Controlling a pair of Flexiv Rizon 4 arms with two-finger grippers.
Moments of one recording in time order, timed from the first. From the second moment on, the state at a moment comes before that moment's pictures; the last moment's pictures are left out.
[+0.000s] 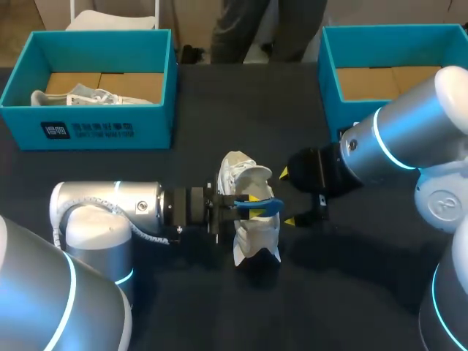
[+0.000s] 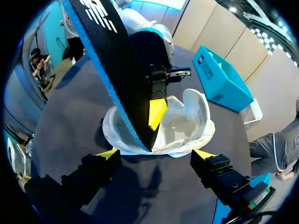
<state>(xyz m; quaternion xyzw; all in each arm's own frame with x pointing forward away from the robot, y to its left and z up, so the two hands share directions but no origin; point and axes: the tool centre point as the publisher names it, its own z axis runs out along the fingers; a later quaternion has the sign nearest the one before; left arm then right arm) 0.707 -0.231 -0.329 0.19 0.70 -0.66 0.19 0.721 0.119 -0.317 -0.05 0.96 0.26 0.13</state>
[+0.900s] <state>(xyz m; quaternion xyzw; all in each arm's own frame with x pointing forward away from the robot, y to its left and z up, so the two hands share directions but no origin) 0.720 -0.227 -0.335 0.20 0.71 -0.64 0.21 0.721 0.119 -0.317 -0.05 0.96 0.26 0.13</state>
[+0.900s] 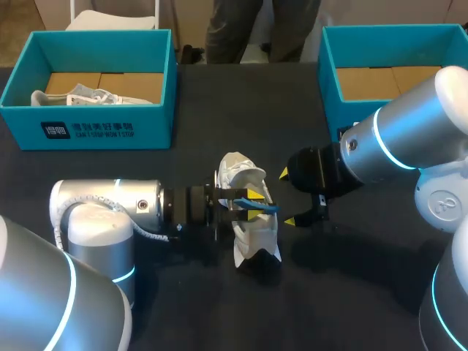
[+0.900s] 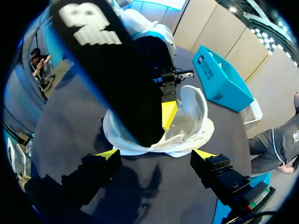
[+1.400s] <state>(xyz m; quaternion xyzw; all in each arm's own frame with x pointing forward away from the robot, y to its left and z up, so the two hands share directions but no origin) 0.715 -0.216 -0.333 0.17 0.73 -0.63 0.19 0.721 0.119 -0.317 -0.05 0.96 0.26 0.13</state>
